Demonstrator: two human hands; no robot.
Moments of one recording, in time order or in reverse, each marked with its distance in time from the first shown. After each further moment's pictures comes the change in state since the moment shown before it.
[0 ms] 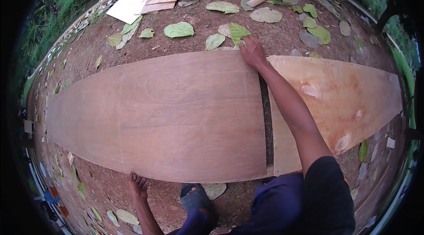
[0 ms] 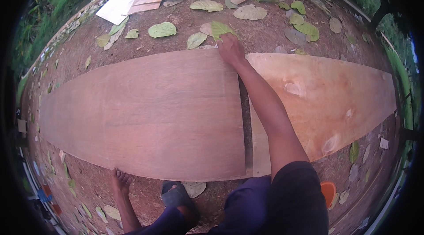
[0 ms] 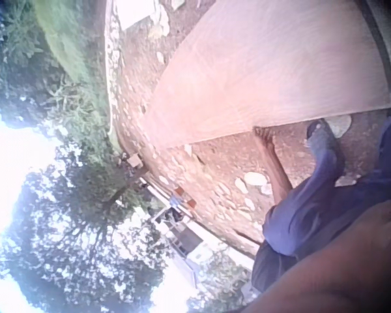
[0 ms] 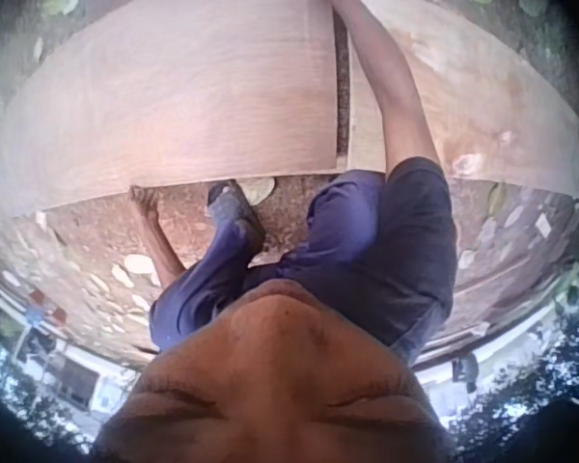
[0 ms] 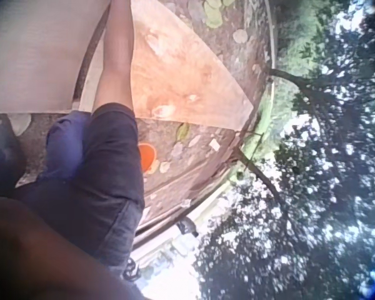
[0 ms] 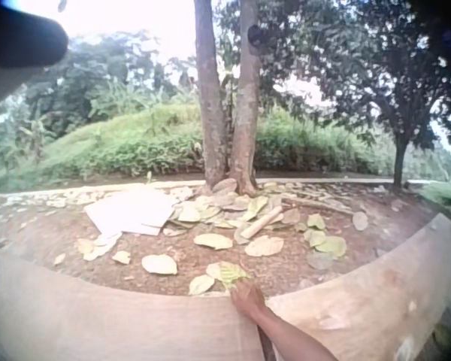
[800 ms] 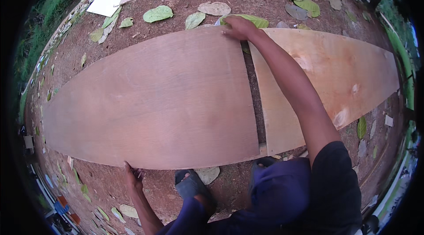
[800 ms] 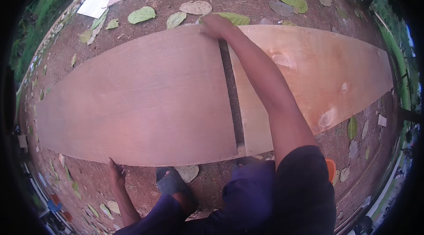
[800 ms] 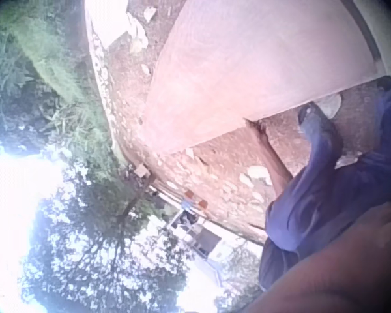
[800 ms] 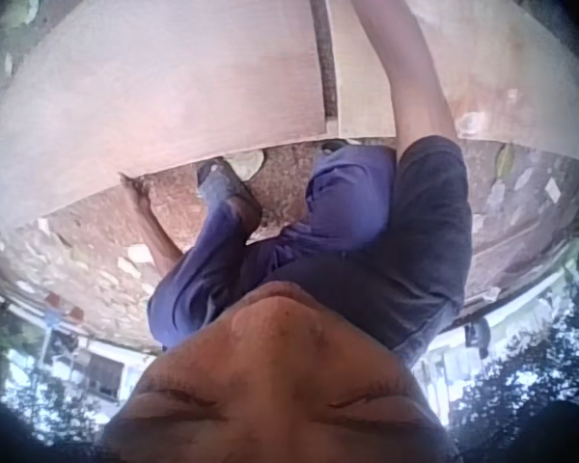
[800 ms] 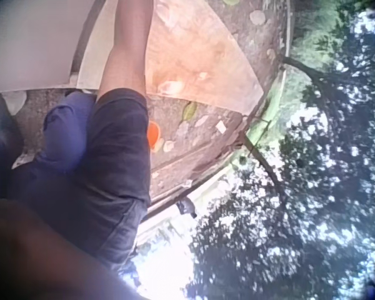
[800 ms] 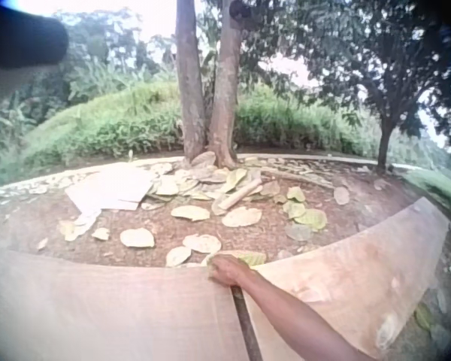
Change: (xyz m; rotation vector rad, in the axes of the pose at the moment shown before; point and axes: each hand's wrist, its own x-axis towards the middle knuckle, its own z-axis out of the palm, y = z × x) left_hand 0.001 -0.003 -0.009 0.197 -0.070 0.062; right_hand -0.003 0.025 -0.016 -0.125 -0.466 -0.130
